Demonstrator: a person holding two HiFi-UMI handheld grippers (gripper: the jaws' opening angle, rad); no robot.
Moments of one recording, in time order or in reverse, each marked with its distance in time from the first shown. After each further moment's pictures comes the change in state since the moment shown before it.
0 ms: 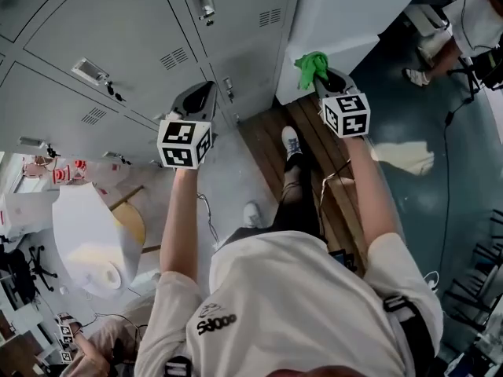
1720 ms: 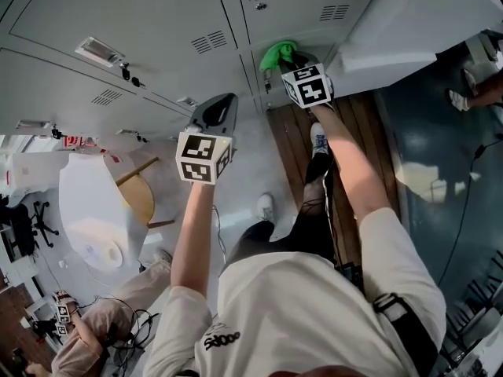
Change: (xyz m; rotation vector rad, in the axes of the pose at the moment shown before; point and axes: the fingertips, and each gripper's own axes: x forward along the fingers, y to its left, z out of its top) left arm 0.001 0.049 -0.097 -0.094 0.145 0.106; right arm 0.232 0.150 -0.038 -0.041 0.144 0.274
